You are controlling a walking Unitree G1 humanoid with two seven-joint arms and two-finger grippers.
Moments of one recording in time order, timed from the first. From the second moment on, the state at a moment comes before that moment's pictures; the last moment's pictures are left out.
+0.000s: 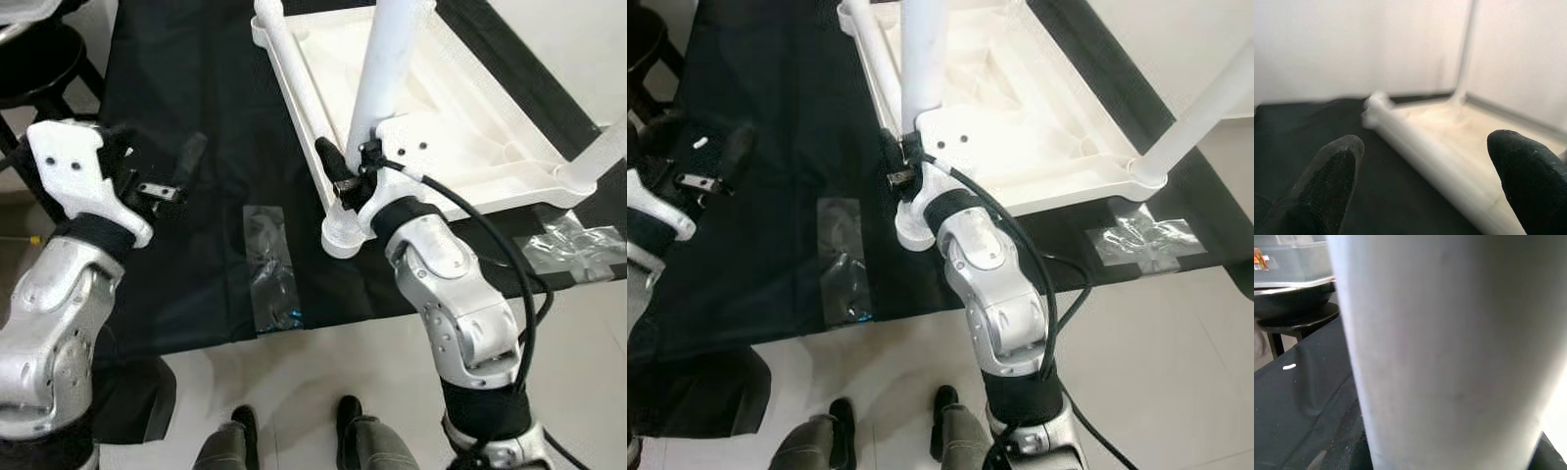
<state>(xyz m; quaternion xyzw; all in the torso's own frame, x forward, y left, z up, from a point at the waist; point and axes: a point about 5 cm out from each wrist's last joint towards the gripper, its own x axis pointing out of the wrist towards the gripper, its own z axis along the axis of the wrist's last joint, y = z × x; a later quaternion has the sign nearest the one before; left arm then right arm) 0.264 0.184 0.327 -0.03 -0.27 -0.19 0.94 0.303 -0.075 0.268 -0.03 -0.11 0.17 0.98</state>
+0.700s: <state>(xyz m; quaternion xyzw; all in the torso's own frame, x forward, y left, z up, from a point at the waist) 0.304 0.091 0.370 -0.02 -0.19 -0.51 0.84 0.325 -0.059 0.244 -0.04 -0.07 0.17 0.98</state>
